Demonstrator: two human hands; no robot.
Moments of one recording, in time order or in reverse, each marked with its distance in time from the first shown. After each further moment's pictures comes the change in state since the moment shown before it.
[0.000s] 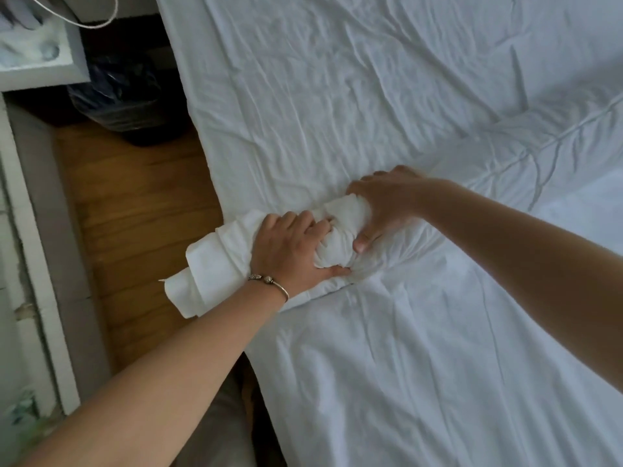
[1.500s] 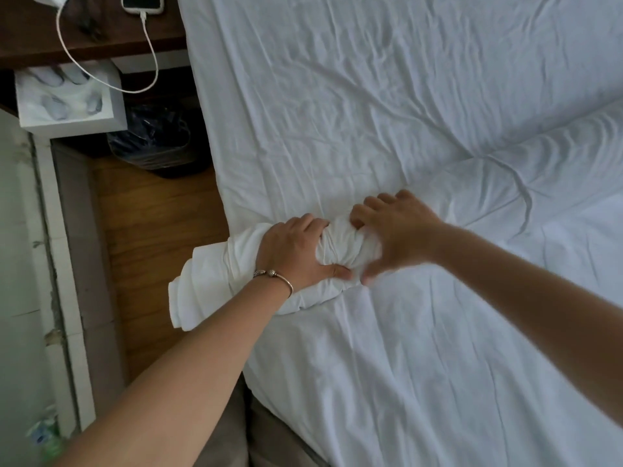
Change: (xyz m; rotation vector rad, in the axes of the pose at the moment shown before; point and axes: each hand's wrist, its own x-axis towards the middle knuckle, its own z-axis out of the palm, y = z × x) left_hand 0.122 -0.063 -0.029 -0.072 -0.334 -0.240; right_hand 0.046 0.030 -0.074 -0.147 0.345 -0.171
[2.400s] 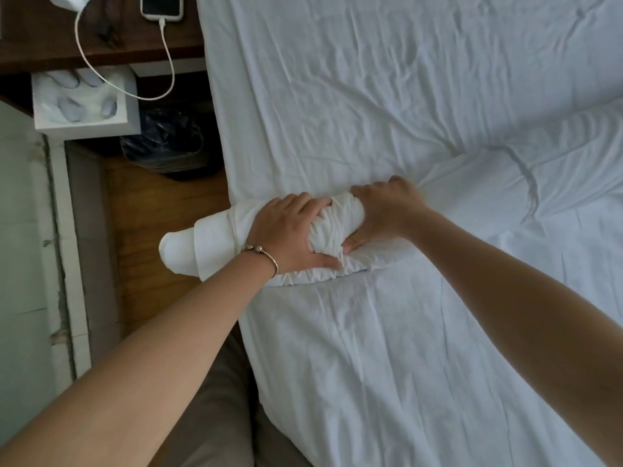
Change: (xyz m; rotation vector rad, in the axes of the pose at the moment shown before) left_hand 0.048 -0.052 -0.025 0.000 0.061 0.139; right_hand 0.089 0.016 -0.018 0.087 -0.055 0.172
